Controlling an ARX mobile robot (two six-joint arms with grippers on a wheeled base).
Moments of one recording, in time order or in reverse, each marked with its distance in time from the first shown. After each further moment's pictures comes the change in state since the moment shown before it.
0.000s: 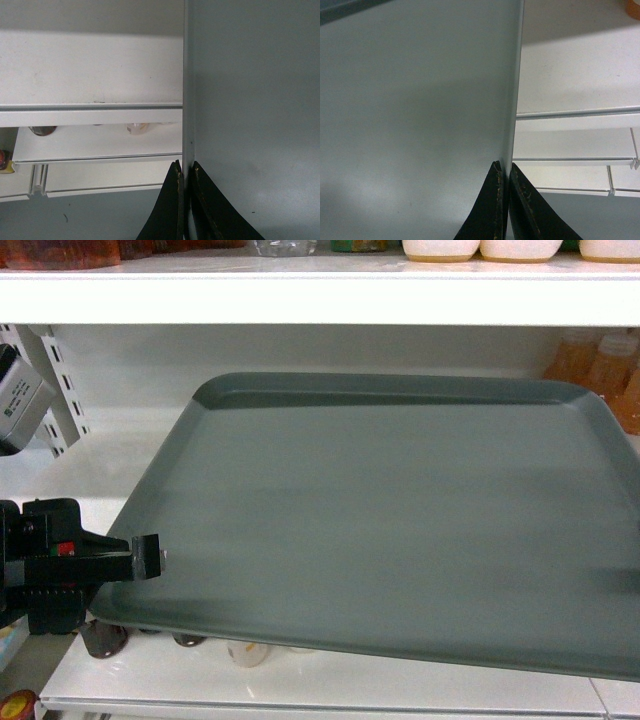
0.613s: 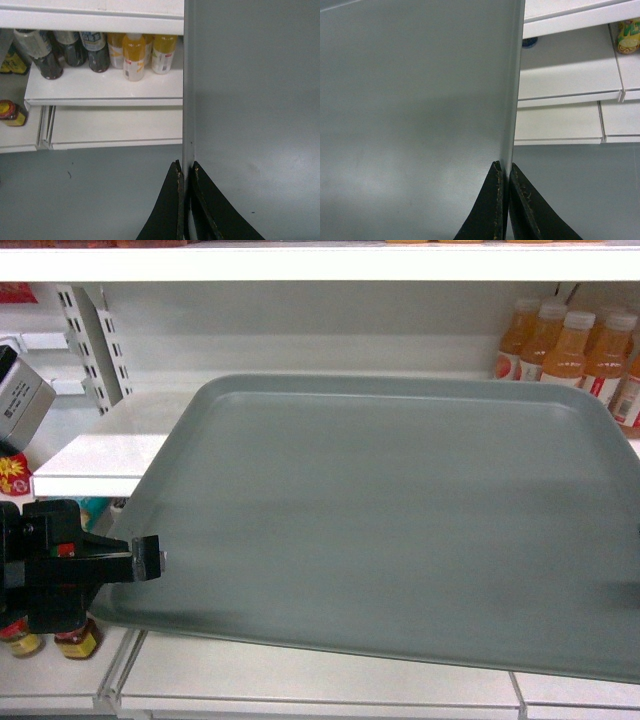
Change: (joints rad) left arm 0.000 0.000 0.000 -0.002 -0.001 0.000; right arm -0.001 0.000 -0.001 -0.004 -0.002 0.000
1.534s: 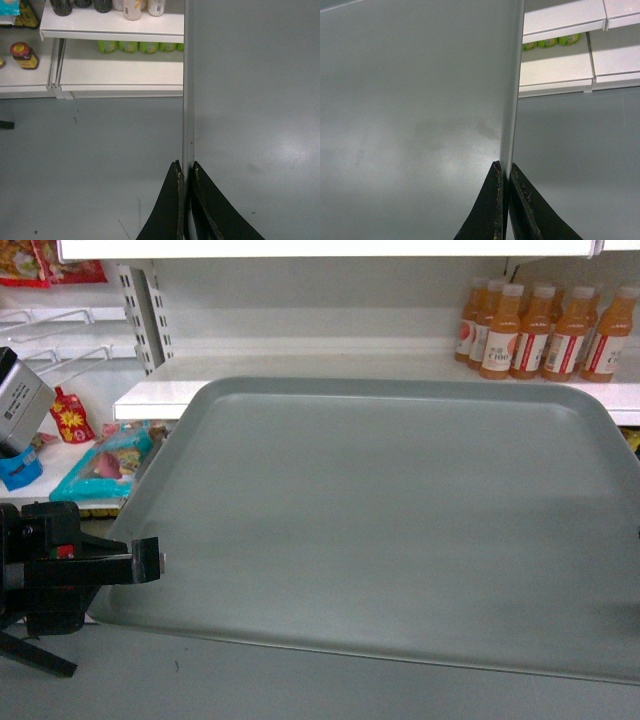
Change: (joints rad) left arm 0.000 -0.001 -0.001 -0.003 -0.003 0.000; right arm 0.000 0.000 0.000 0.000 0.000 0.000
